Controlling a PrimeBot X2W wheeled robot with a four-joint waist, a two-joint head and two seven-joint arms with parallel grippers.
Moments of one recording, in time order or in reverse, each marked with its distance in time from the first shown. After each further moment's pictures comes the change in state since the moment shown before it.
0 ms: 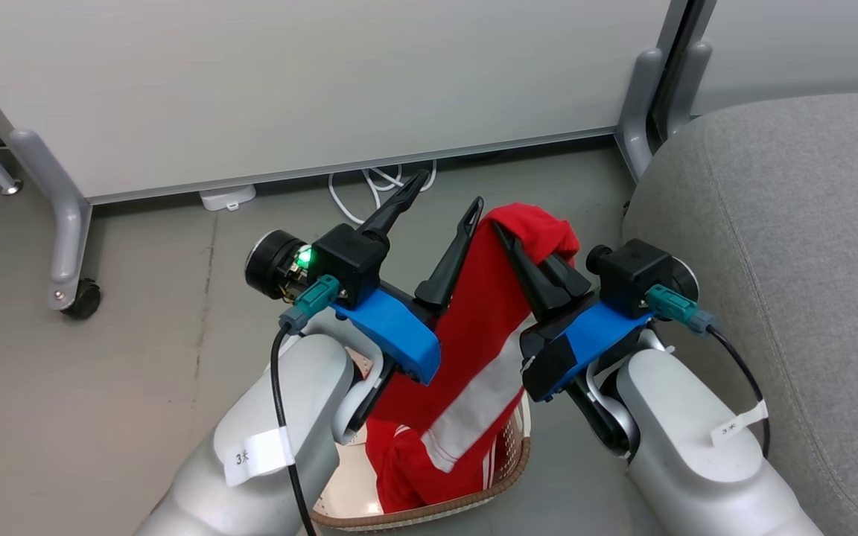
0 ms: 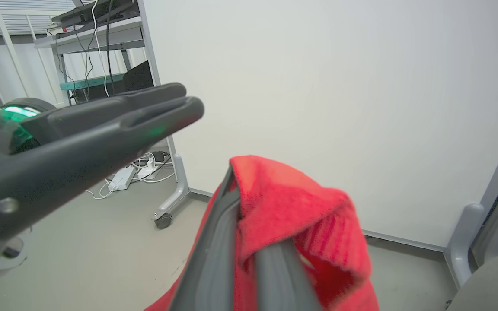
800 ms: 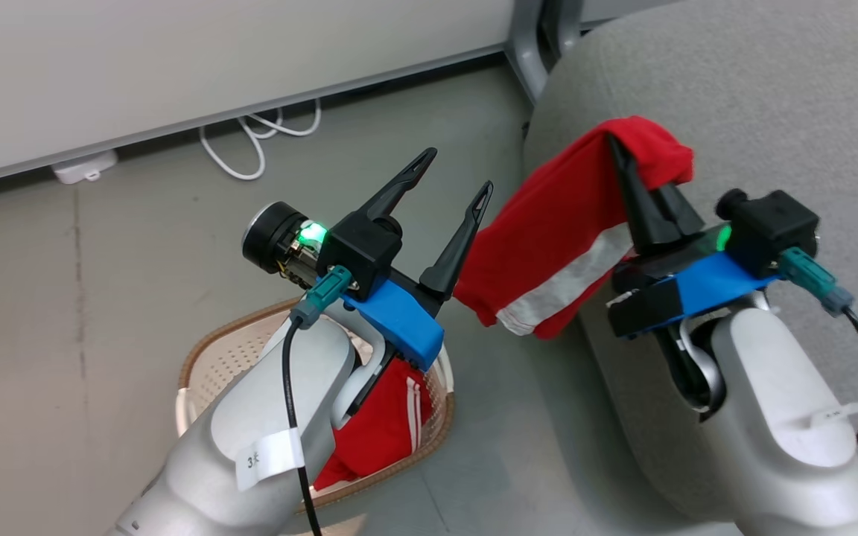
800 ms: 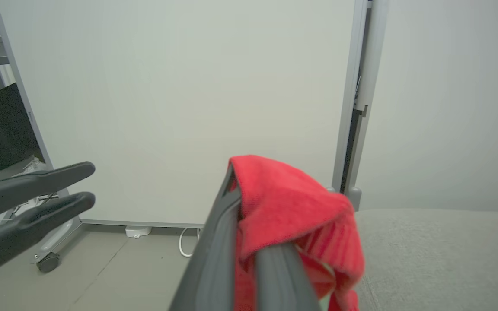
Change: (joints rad) left arm -0.048 0.034 -0.047 -0.034 0.050 0.021 0.000; right arm 0.021 -0.049 -0.237 -0.177 -0.080 0.000 0.000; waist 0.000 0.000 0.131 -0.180
